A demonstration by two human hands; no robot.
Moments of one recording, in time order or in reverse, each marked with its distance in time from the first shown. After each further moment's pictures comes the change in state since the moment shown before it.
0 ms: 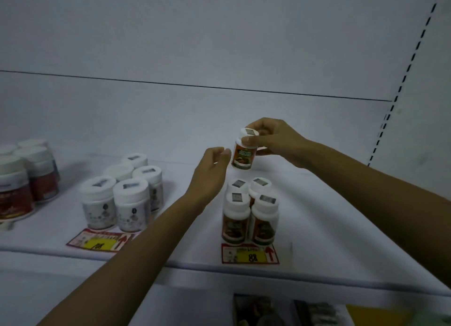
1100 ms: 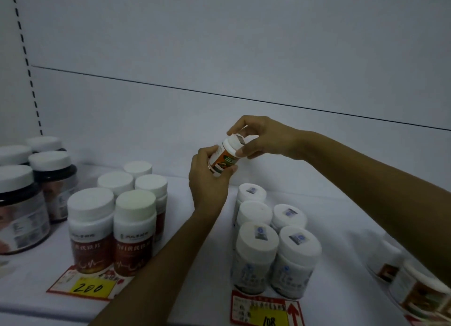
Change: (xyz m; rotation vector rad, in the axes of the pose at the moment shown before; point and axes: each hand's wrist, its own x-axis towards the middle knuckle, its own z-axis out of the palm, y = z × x) left_hand 0.092 -0.106 -0.220 -0.081 0.448 0.219; right_hand 0.150 -0.117 0.221 -0.281 -0.282 -0.084
